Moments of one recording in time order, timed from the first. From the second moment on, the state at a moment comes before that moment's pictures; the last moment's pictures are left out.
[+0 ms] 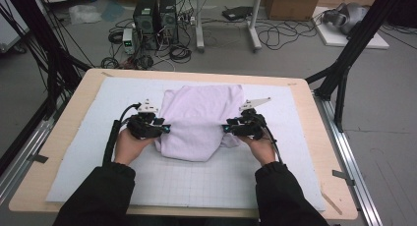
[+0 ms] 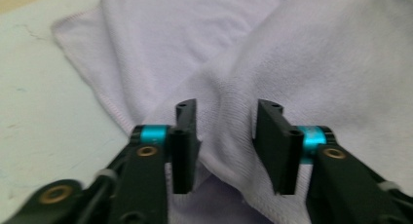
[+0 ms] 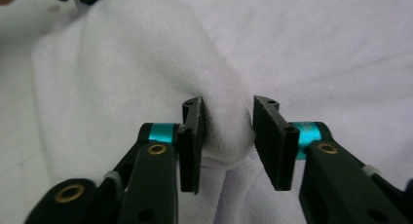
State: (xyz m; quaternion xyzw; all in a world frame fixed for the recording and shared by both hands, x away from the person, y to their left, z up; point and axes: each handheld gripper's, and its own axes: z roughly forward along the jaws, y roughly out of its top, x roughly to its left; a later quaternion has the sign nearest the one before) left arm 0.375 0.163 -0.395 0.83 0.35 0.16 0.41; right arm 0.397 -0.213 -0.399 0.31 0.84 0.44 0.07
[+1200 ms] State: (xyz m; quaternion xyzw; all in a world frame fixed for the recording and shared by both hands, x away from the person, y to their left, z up) left arm 0.319 0.171 -0.381 0.80 0.32 0.15 0.48; right arm 0.352 -0.236 -0.415 0.27 0.86 0.42 0.10
